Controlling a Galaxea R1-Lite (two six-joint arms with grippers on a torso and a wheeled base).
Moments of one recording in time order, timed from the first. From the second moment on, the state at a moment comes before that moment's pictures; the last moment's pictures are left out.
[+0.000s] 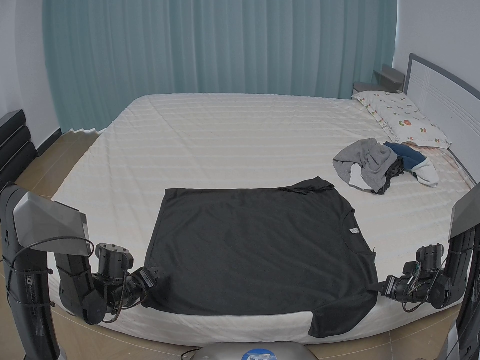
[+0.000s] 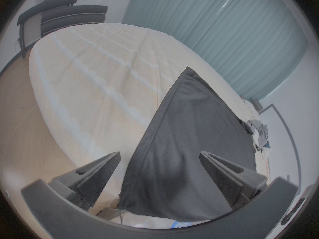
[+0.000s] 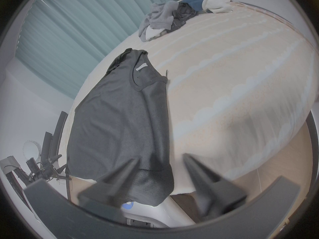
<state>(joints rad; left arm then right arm) -0.23 2.28 -0.28 -1.22 0.09 -0.76 -0.09 2.30 -0.13 -1.32 0.30 0.39</state>
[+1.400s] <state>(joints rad) -0.30 2.33 -0.12 -1.24 0.15 -0.59 -0.09 2.30 -0.08 -1.34 0.31 0.40</state>
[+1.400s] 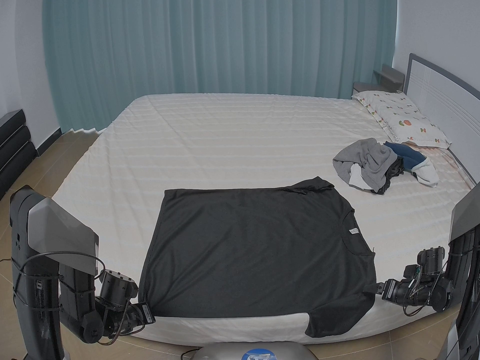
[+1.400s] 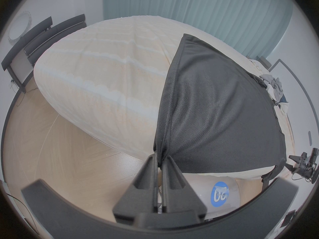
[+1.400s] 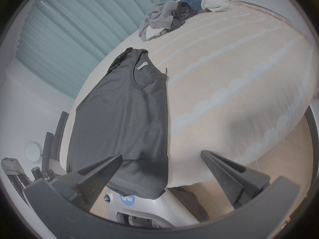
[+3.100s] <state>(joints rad) -0.25 2.34 -0.28 -1.35 0.15 -0.84 -0.01 2.38 -0.53 -1.27 0.30 0.41</state>
